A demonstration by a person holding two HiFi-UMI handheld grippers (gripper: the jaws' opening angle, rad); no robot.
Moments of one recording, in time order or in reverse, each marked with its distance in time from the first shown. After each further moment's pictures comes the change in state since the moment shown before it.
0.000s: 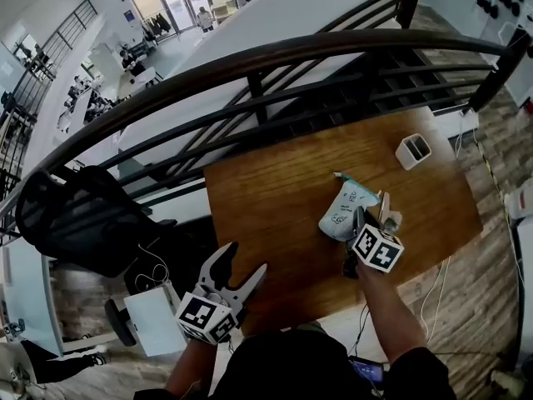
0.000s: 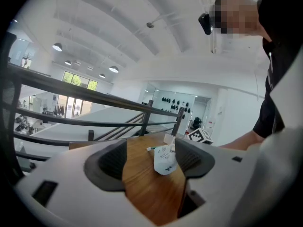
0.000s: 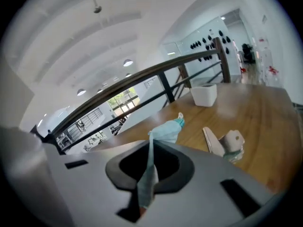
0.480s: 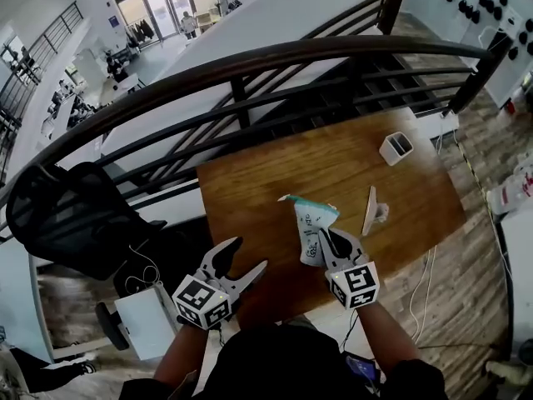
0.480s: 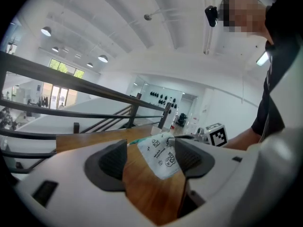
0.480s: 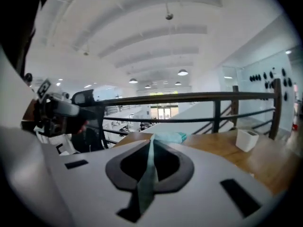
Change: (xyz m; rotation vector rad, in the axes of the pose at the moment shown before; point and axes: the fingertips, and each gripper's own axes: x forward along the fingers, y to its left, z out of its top) left arm -0.003 -0.018 -0.017 -0.007 0.082 -0.202; right arm -0.109 0.128 -0.029 -0.587 -0.115 0.373
